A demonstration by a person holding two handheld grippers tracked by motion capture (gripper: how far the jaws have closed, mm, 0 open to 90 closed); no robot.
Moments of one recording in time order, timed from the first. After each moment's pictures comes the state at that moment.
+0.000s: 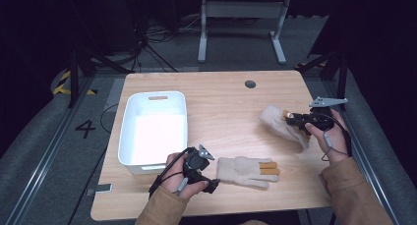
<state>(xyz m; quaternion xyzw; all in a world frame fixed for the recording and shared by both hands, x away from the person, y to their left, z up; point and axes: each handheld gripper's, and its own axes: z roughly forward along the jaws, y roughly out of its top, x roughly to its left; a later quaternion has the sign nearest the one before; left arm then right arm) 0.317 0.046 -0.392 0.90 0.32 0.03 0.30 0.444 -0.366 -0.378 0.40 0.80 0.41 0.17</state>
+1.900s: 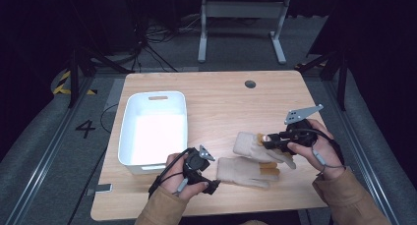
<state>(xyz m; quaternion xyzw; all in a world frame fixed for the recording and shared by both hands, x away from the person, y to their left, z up) 0.315 0.044 -0.390 0.90 0.32 0.03 0.29 0.381 -0.274 -0.342 0.29 0.88 0.38 0.05</state>
